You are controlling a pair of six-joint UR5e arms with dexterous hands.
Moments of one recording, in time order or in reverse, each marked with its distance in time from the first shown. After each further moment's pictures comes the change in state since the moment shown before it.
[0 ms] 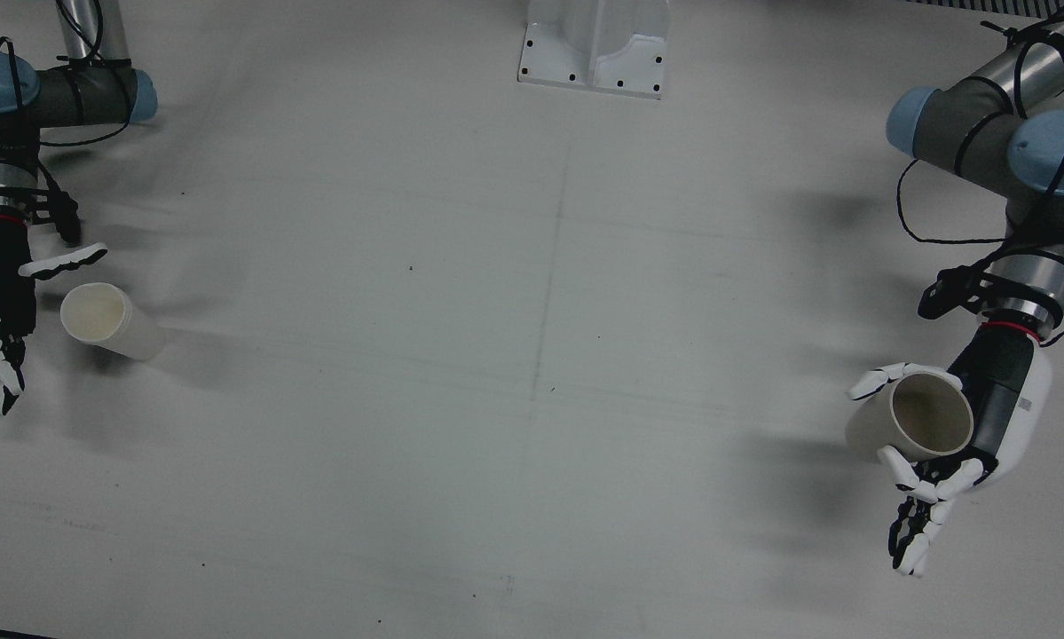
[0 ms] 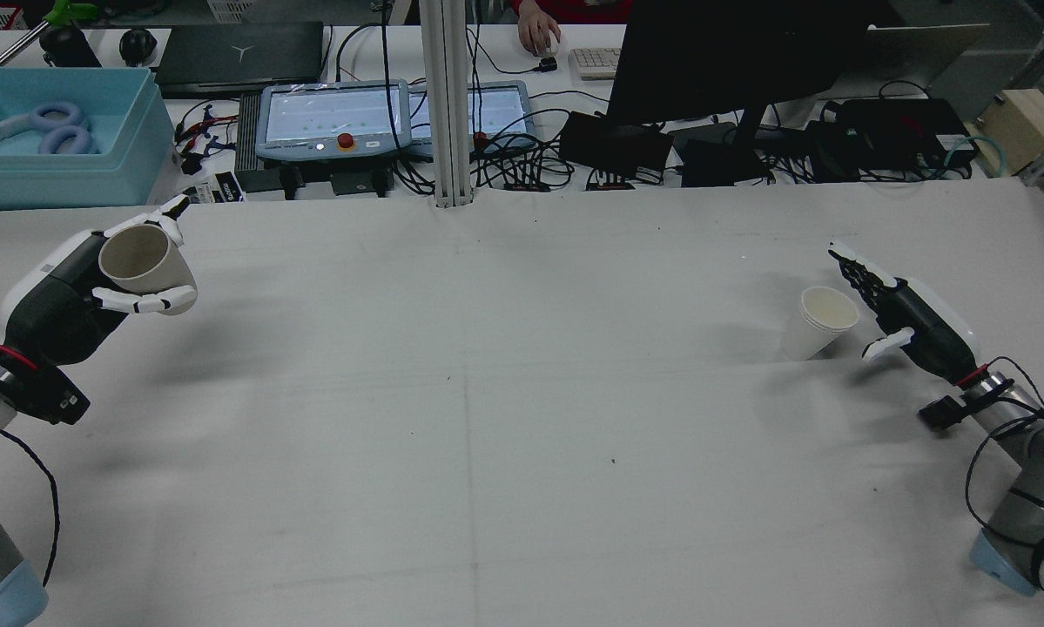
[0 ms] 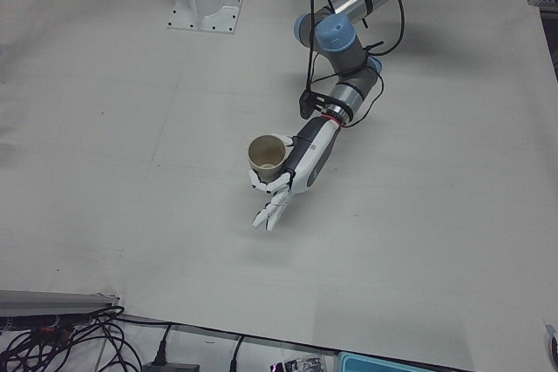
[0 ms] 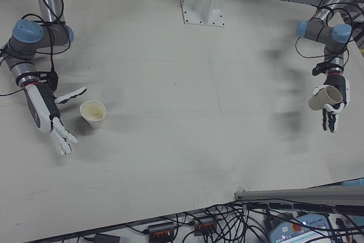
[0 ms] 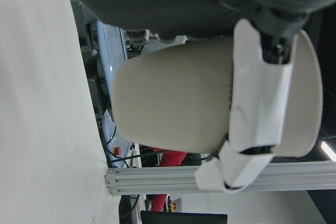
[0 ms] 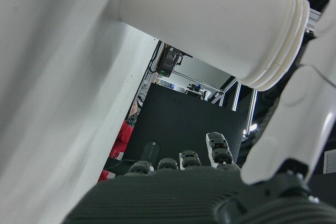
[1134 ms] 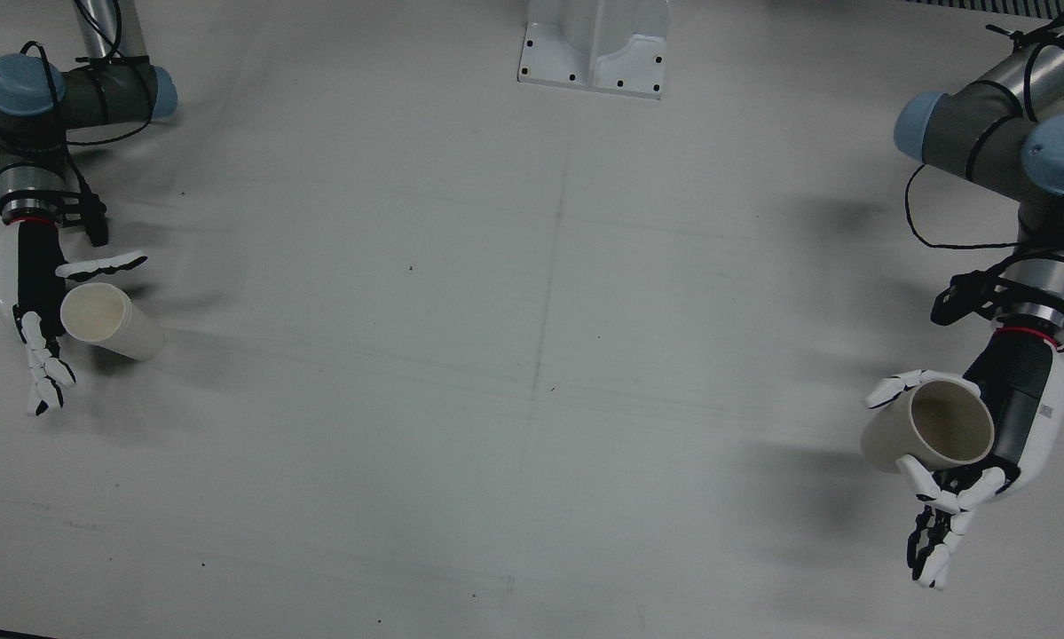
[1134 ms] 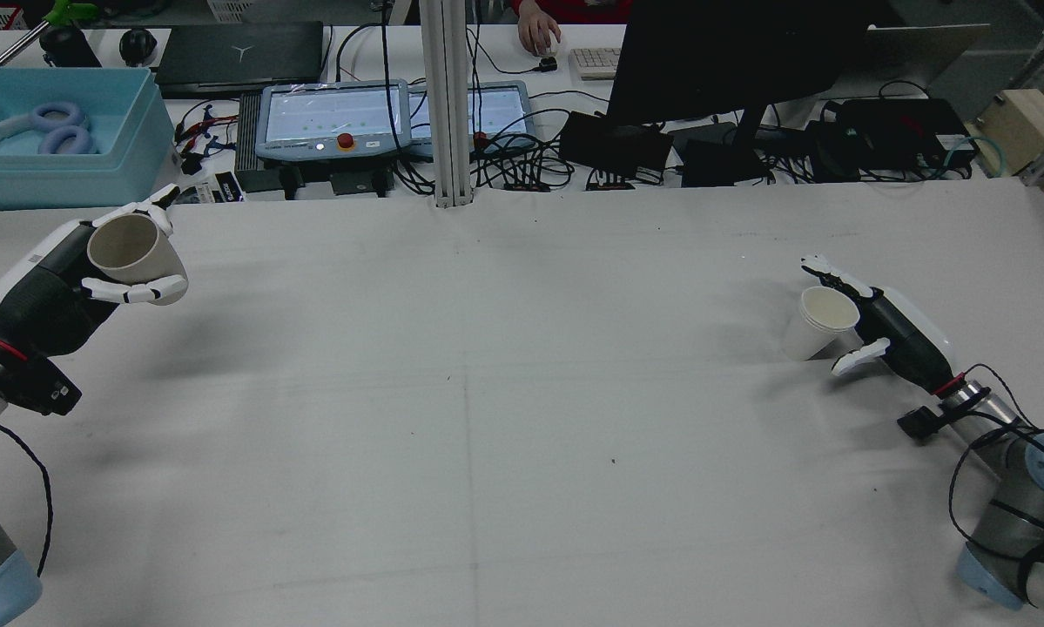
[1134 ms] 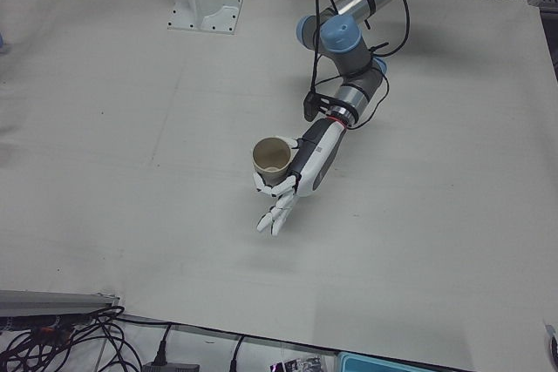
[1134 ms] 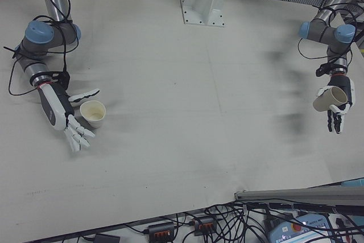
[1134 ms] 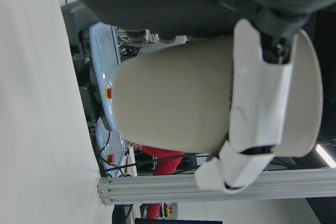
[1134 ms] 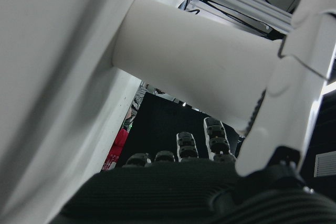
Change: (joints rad) left arm -0.023 0.000 0.004 -0.011 0.004 0.001; right arm -0.060 -0.006 0.047 -0.013 0.039 -0.056
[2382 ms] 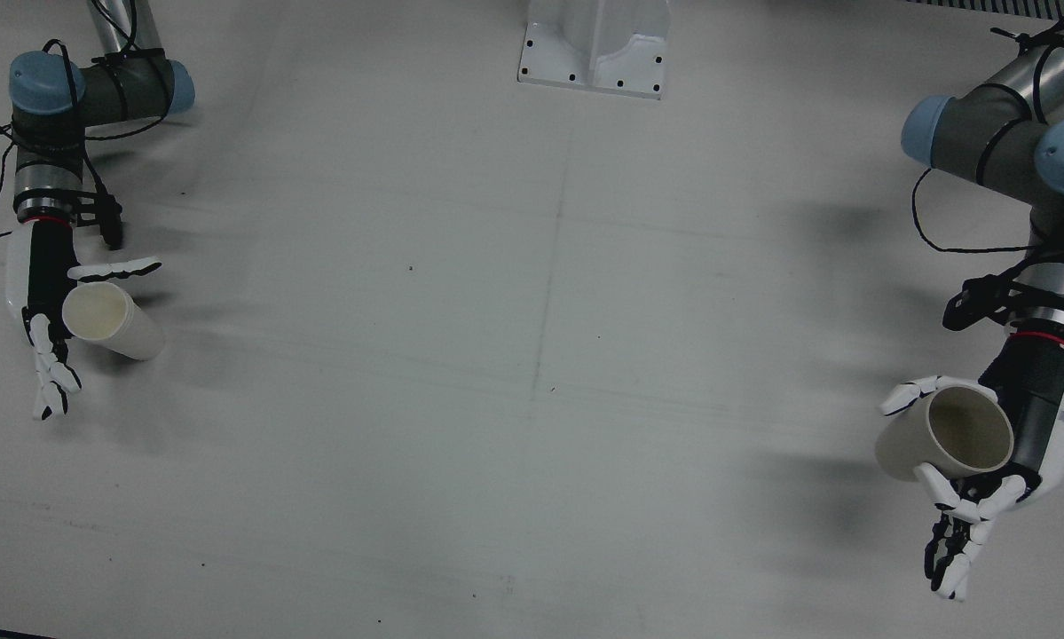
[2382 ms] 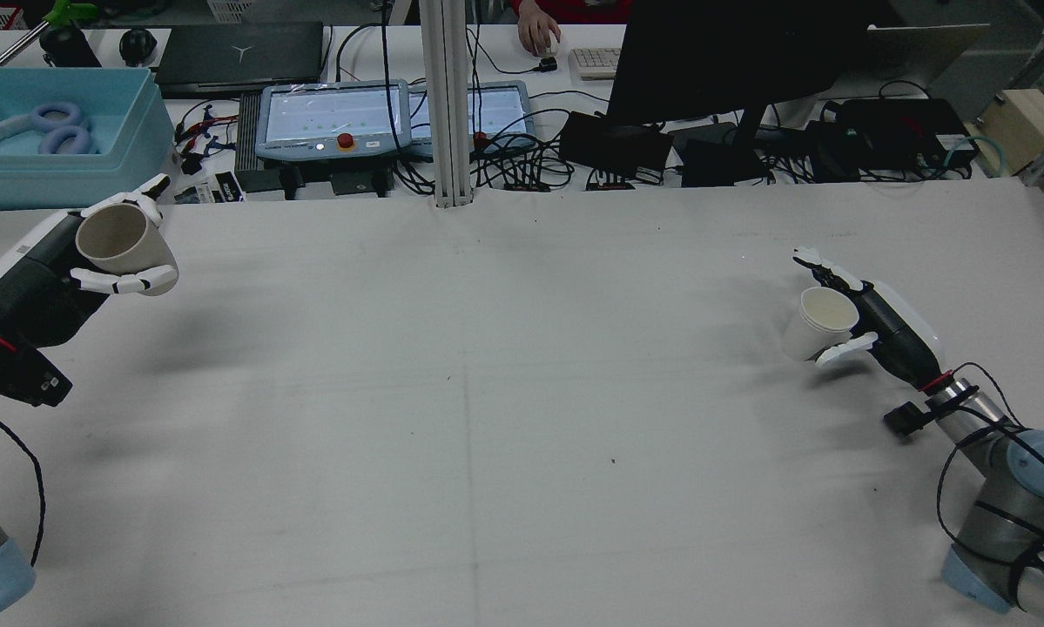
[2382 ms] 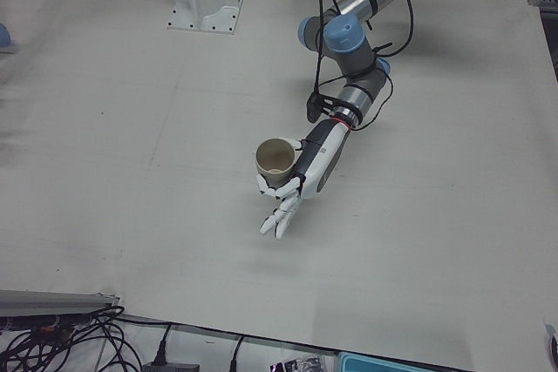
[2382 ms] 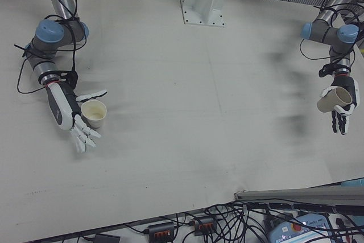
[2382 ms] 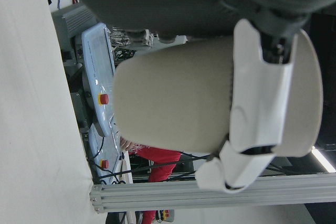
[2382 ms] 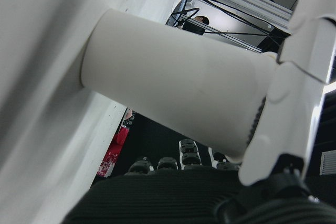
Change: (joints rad) left arm -0.024 0.000 0.004 -0.009 0.009 0.001; right arm -0.026 -0.017 0.108 -0.110 0.063 -0.005
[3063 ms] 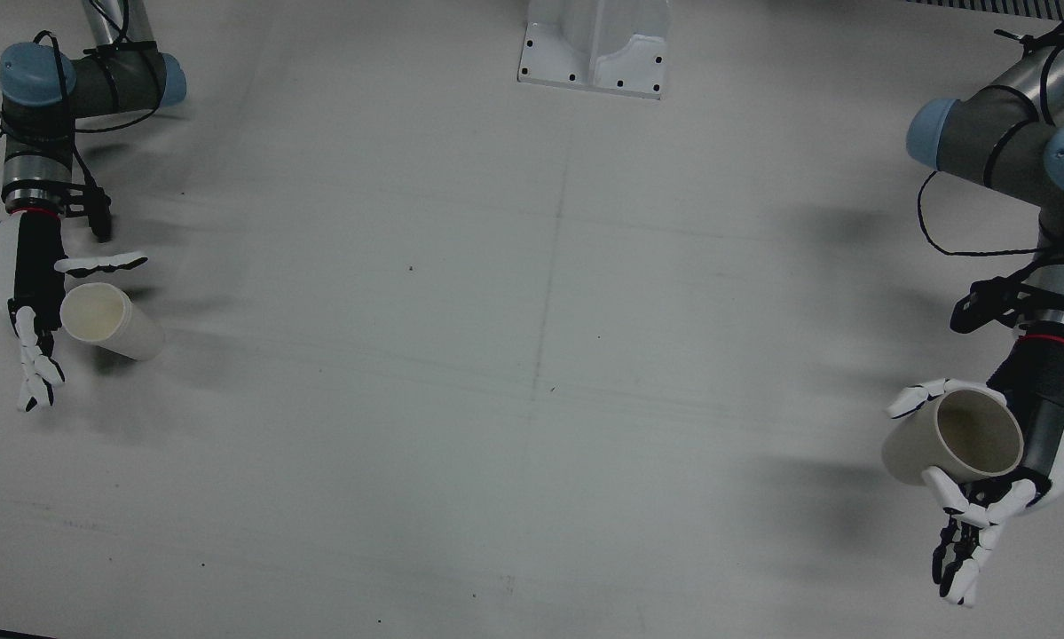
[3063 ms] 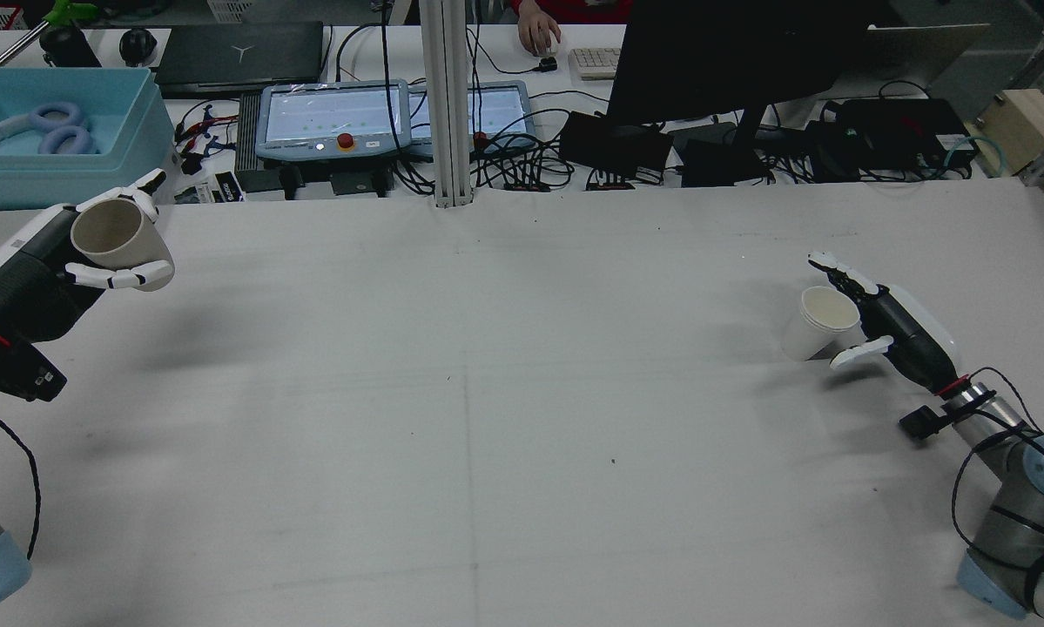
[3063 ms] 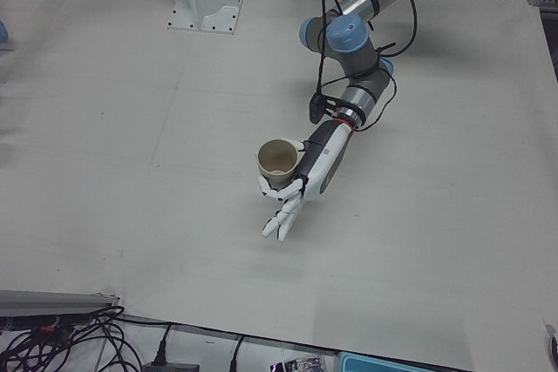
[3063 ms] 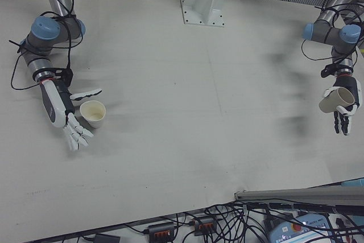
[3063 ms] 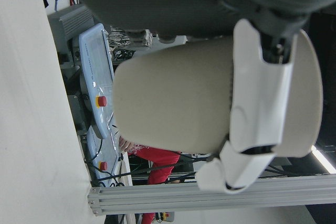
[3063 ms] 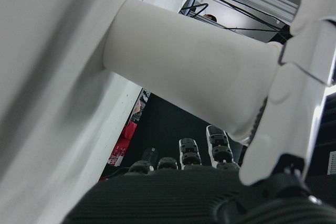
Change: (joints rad) left arm -0.016 -0.001 0.001 -0.001 0.017 0.000; right arm 0.009 -0.027 0.005 -0.011 0.000 0.004
